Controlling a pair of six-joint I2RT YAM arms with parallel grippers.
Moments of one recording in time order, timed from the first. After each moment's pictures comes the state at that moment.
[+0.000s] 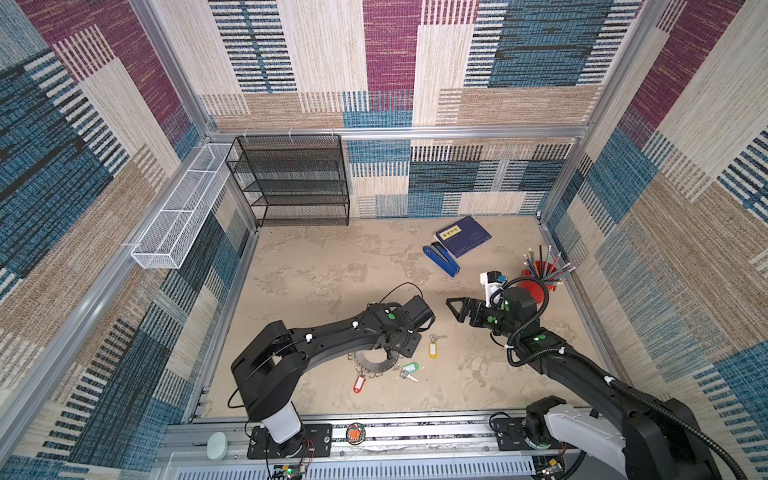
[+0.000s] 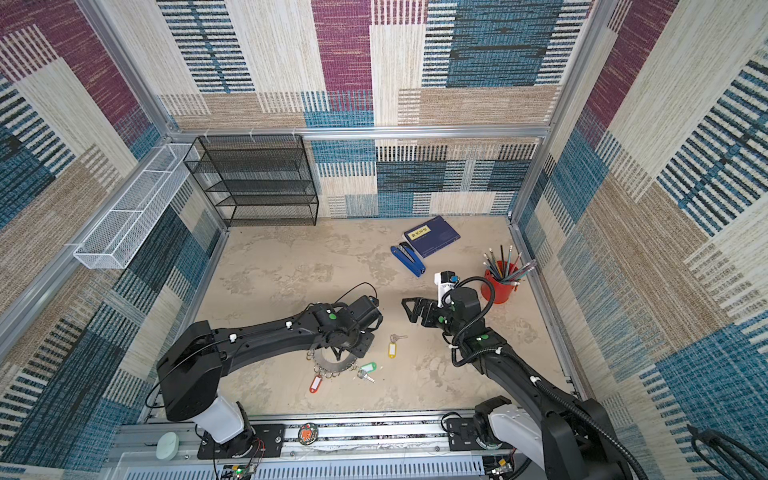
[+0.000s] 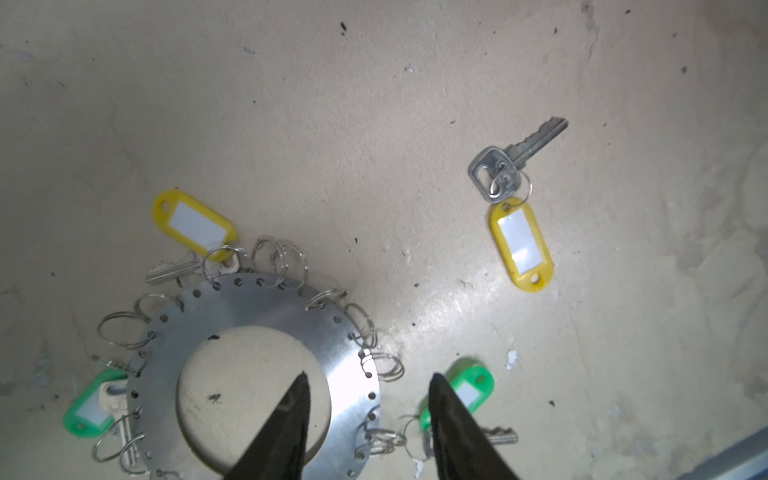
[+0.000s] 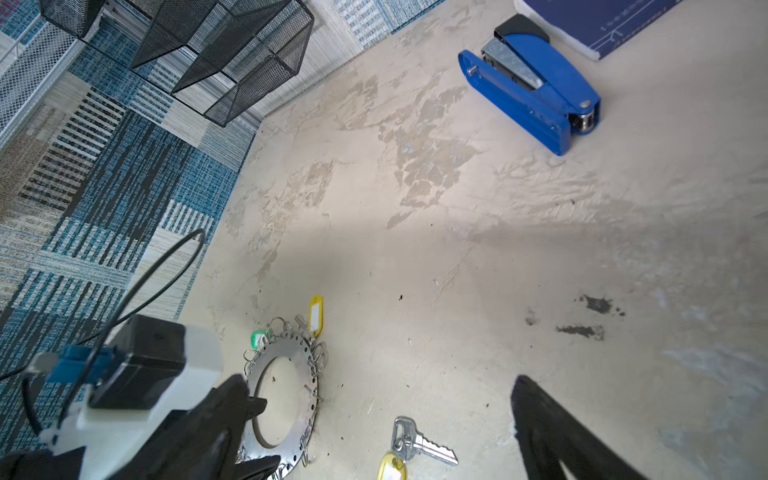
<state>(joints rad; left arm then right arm) -1.00 1.71 1.16 -0.70 -0.18 -0.40 0.33 1.04 0.45 0.11 -0.35 0.57</state>
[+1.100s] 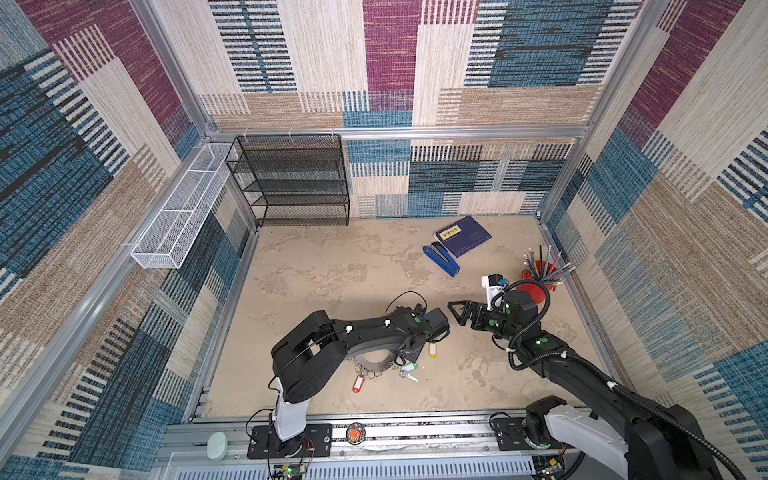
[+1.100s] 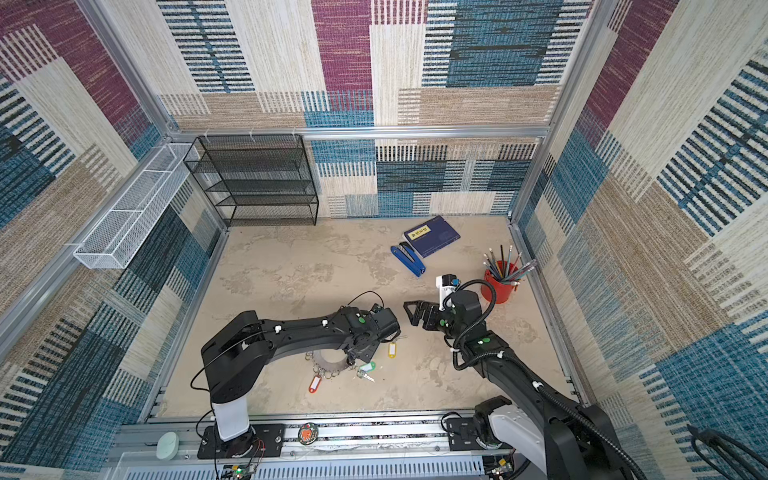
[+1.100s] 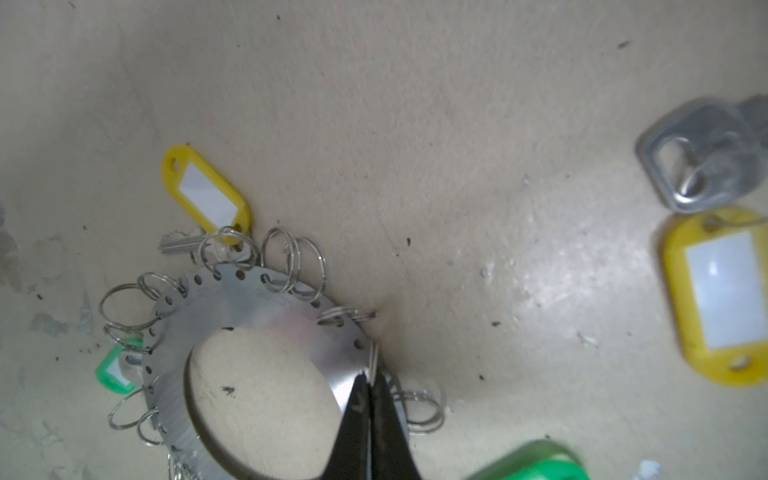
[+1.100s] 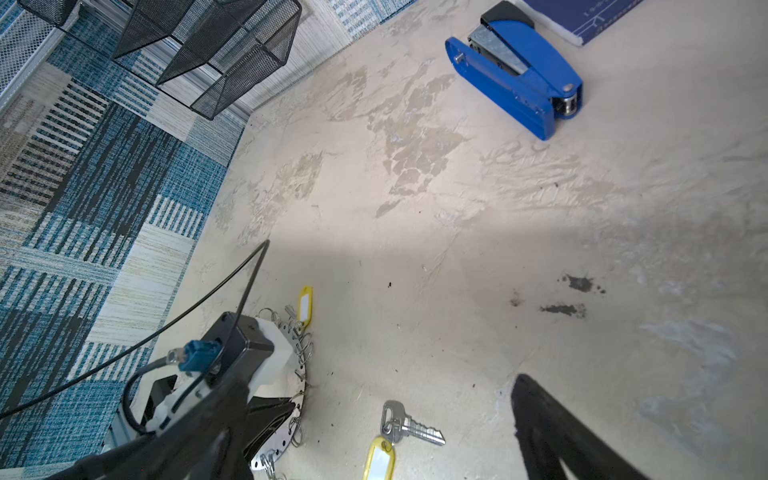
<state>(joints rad) -1.05 1.90 1.27 -0.86 -0.37 -0.53 0.33 1.01 0.42 0.09 -0.34 0.56</state>
